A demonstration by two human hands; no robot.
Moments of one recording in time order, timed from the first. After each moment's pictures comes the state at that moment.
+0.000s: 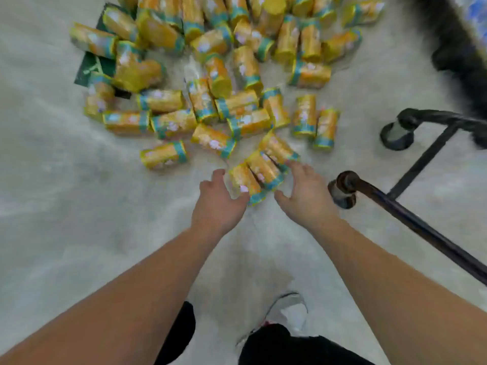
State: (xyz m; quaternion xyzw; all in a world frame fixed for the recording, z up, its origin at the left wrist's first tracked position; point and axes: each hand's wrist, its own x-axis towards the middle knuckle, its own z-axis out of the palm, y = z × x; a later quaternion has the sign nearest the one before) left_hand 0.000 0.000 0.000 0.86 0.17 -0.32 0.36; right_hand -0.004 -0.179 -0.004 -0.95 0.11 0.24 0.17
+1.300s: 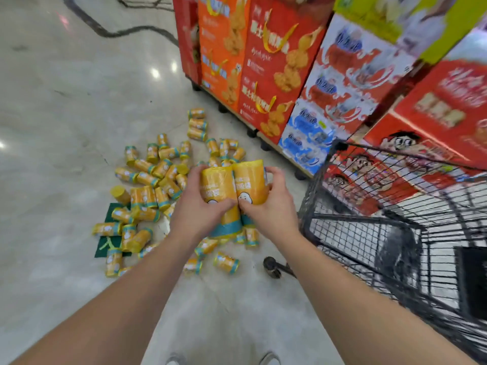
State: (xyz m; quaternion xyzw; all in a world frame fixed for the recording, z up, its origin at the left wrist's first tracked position) left_hand 0.120 -0.066 0.502 0.84 -0.02 -0.16 0.52; right_hand 0.065 -0.211 0.500 -0.86 0.28 -0.08 0.42
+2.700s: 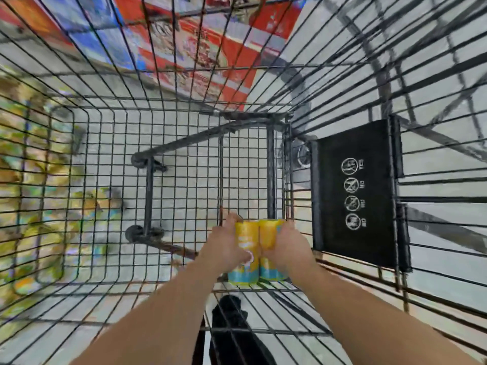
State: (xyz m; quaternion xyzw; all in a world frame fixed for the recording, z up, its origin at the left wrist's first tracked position) left_hand -0.150 -0.571 0.228 0.77 -0.28 -0.56 0.14; right_hand -0.273 -0.667 0.239 -0.70 0.57 0.32 0.30
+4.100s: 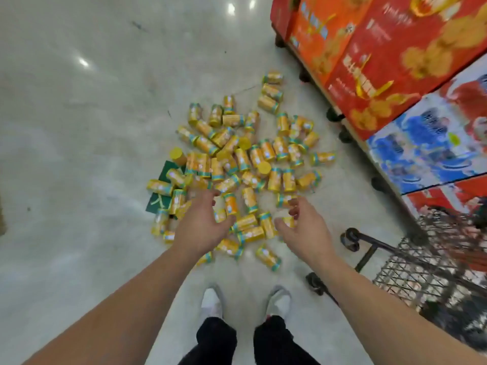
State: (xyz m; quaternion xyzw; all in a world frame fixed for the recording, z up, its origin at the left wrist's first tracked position) left_hand 0.246 0.038 0.394 0.92 0.05 -0.19 0.35; right_hand 0.213 -0.176 0.393 -0.92 0.18 0.16 0.32
